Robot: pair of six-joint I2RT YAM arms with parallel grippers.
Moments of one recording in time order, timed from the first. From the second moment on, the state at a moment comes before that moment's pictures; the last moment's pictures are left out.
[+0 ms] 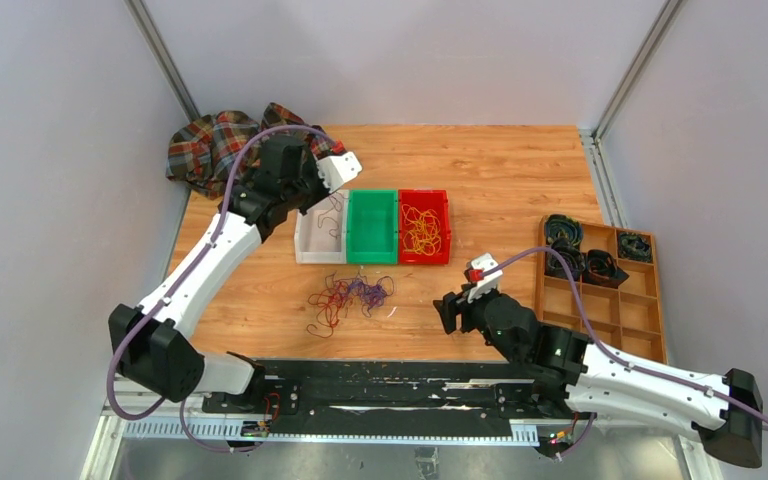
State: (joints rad) left arm -0.40 1.34 1.28 -0.52 0.04 0.74; right arm 1.15 0.61 0.38 -0.14 0.54 0.26
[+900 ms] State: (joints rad) left arm -0.35 1.60 1.22 -0.50 0.04 0.72; right arm 1.15 0.73 0.59 -0.26 0.50 0.31
